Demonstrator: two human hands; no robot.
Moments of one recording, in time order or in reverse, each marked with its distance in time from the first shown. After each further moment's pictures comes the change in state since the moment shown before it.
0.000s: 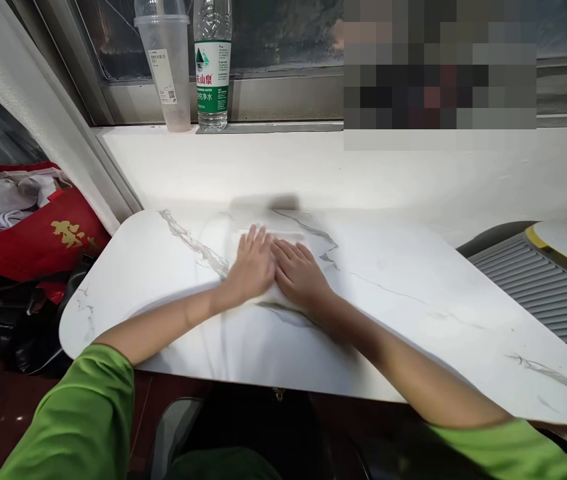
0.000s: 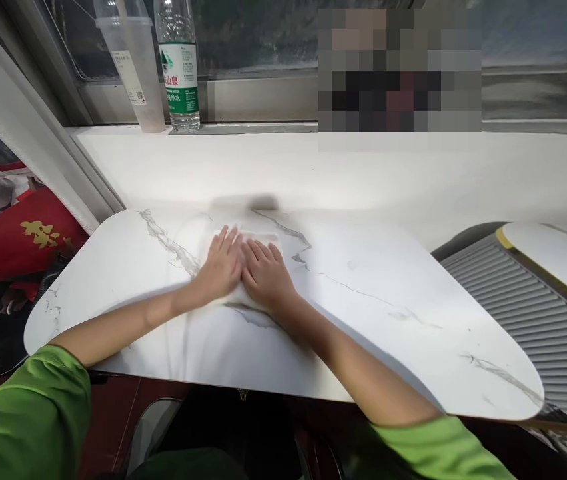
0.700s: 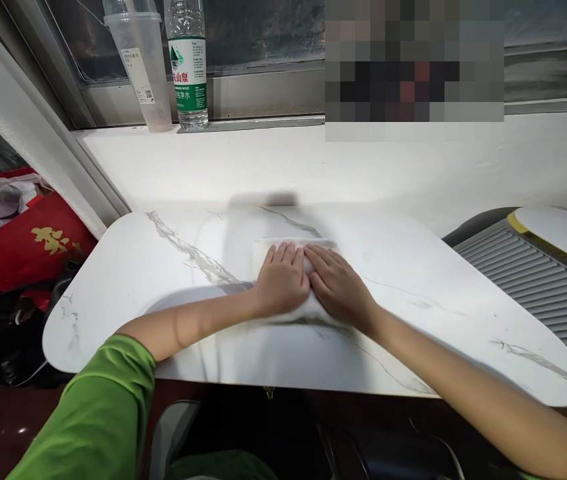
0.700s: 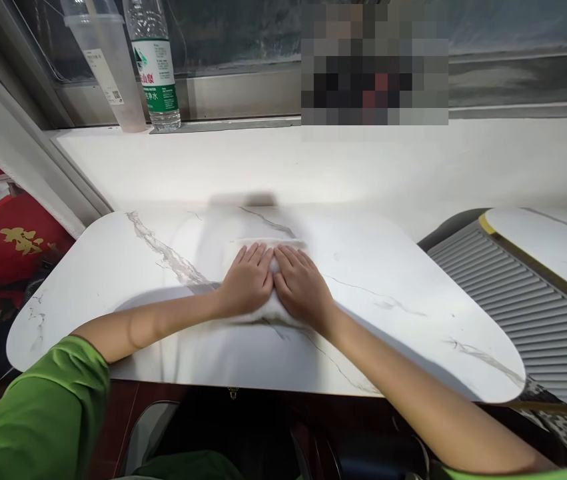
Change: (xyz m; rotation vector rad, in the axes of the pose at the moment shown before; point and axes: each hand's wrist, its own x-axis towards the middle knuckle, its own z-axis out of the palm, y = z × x) left_hand 0.015 0.069 0.022 0.021 -0.180 0.071; right_hand -0.053 0.062 -0.010 -0.048 0.114 0.061
